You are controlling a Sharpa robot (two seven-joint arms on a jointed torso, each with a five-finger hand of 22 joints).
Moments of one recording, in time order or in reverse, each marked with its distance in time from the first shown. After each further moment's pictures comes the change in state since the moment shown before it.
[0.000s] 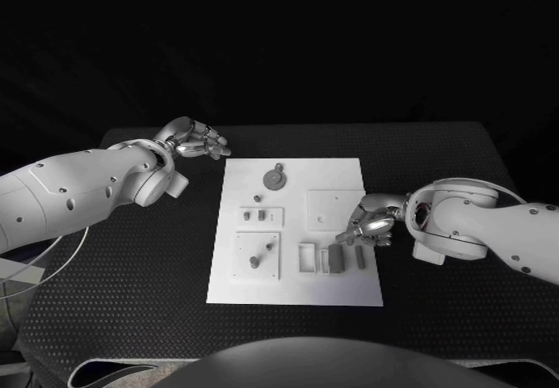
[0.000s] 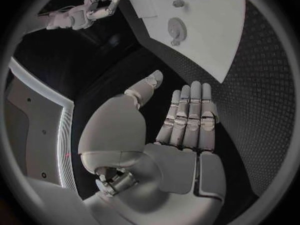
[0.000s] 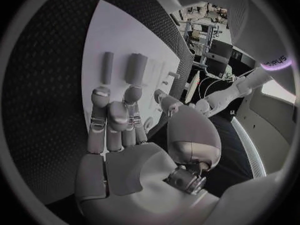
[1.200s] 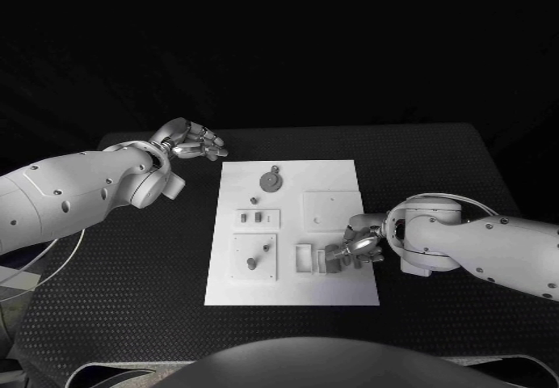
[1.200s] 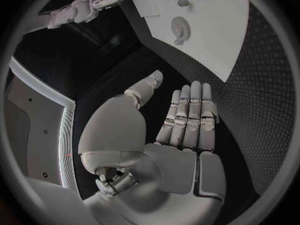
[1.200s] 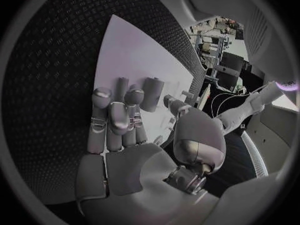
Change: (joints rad) left arm -0.001 -0.005 -0.001 0.002 0.005 0.002 0.002; left_hand -0.004 0.004 0.003 0.008 0.000 0.000 0.000 0.000 0.000 0.000 0.000 0.000 0.000 0.000 0.000 -0.012 0.008 0.000 0.000 0.000 0.000 -0.005; right arm -0.023 0.090 -0.070 -0.057 -0.079 0.035 -0.080; right_hand -0.120 -0.122 0.063 0.148 -0.008 0.004 -0.006 -0.006 0.042 -0.015 -0.007 0.060 0.050 -0.012 -0.002 0.036 0.057 -0.001 0.009 -0.016 0.026 0.000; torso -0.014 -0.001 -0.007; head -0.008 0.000
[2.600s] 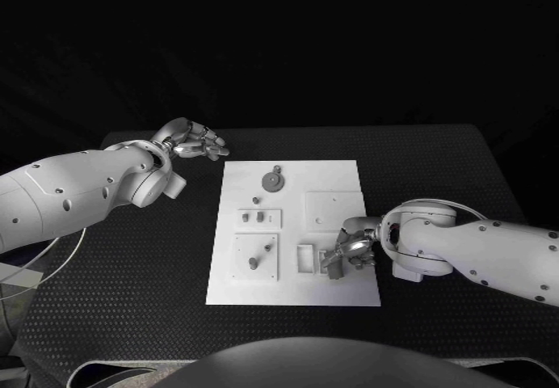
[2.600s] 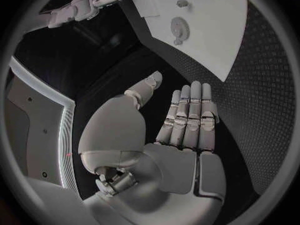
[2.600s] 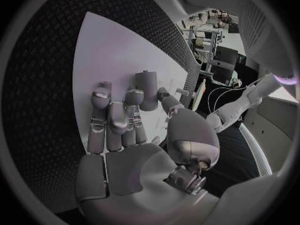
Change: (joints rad) left arm 0.000 -0.008 0.000 0.004 0.002 0.004 -0.001; left_hand -0.009 0.009 -0.002 0.013 0.000 0.000 0.000 0.000 -0.001 0.000 0.000 0.000 -0.001 0.000 0.000 -0.004 0.008 0.000 0.000 0.000 0.000 -0.004; right arm -0.020 0.027 0.003 -0.003 0.069 -0.042 0.012; right_hand 0.115 0.220 -0.143 -0.326 -0.005 0.009 0.009 -0.035 0.028 -0.003 0.004 0.013 0.003 -0.003 0.006 0.000 0.006 -0.004 -0.029 0.011 0.019 0.000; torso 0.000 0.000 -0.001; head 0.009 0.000
